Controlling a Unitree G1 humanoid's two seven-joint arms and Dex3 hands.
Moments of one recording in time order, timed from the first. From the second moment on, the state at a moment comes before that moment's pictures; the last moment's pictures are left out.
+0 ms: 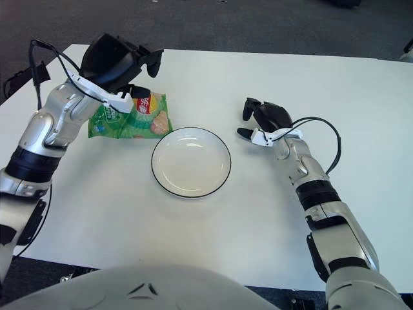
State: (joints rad) left arm -0.64 0.56 -0.25 -0.09 0.97 -0.22 -0.20; right arm -0.44 -0.58 0.29 0.53 -0.62 -0.14 -0.12
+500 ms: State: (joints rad) left arm -0.64 0.63 -0.30 -0.14 1.07 -0.11 -0.56; right arm -0.44 -0.58 0.29 0.53 -0.62 -0.14 -0.12
